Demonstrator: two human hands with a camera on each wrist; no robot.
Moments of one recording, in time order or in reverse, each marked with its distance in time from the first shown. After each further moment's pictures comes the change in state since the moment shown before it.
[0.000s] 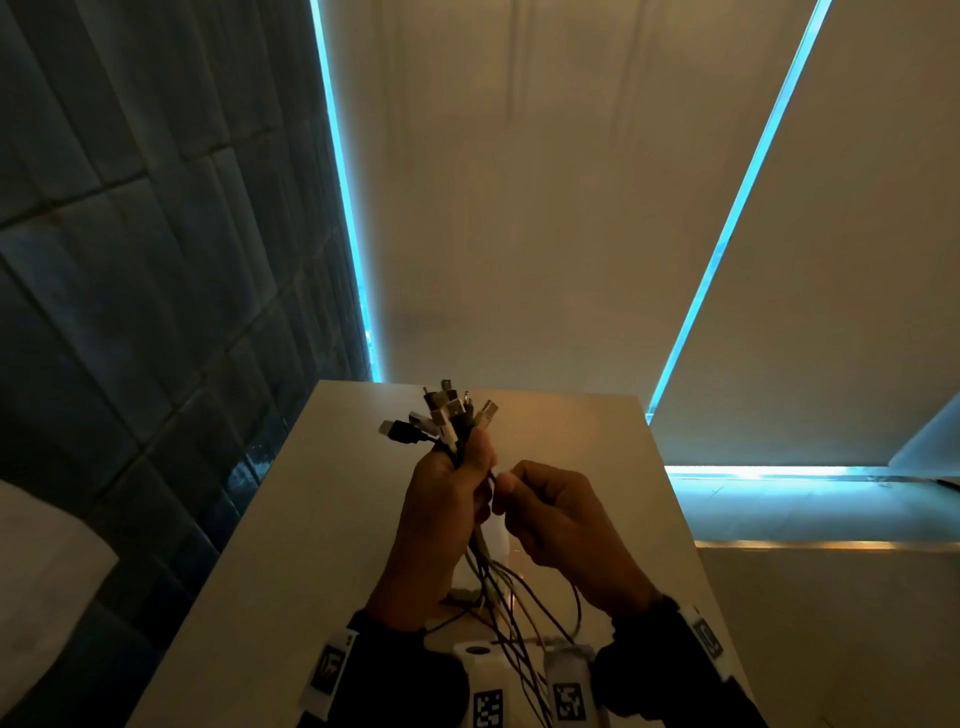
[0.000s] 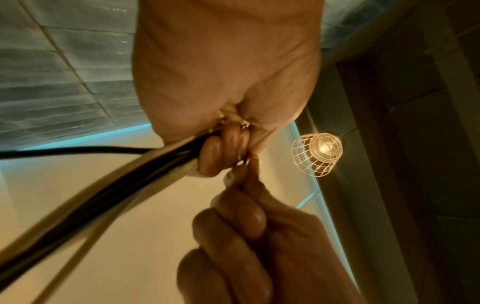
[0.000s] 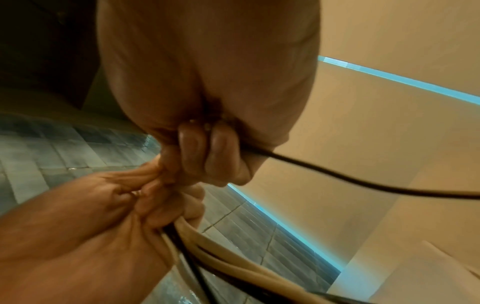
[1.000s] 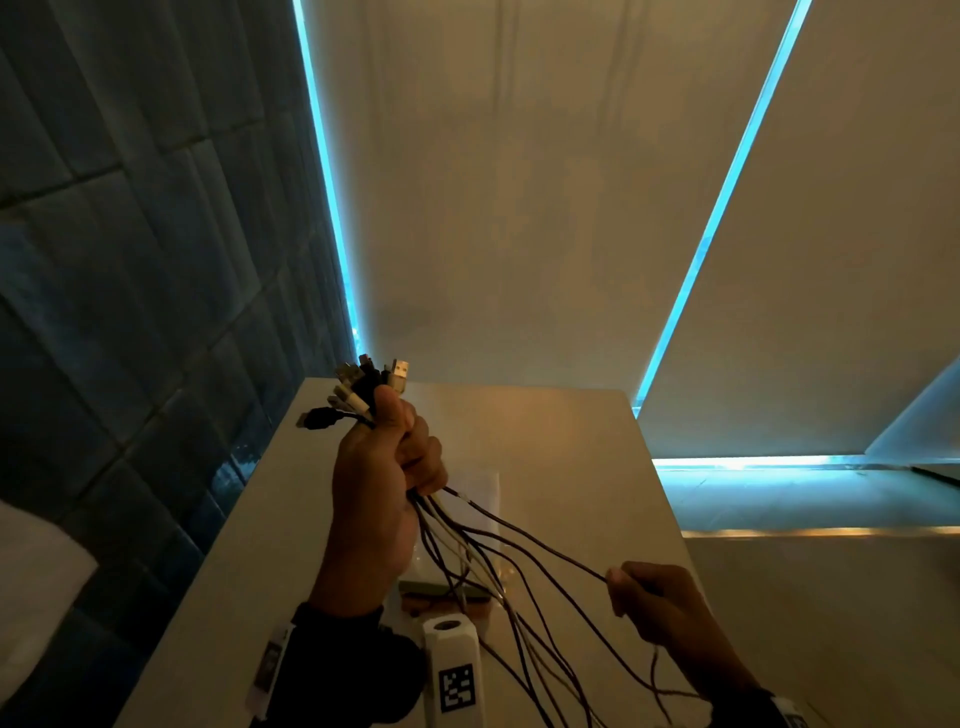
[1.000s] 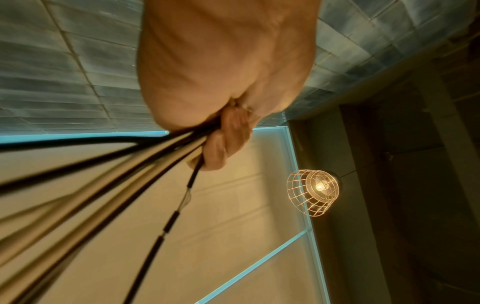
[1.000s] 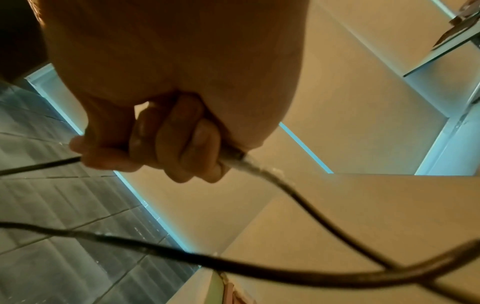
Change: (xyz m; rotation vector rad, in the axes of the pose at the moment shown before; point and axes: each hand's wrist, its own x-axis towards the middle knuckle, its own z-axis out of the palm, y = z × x) left_hand 0.009 0.026 -0.024 -0.480 0.017 0.118; right_hand -0.081 0.084 -0.083 -0.268 0.189 0.238
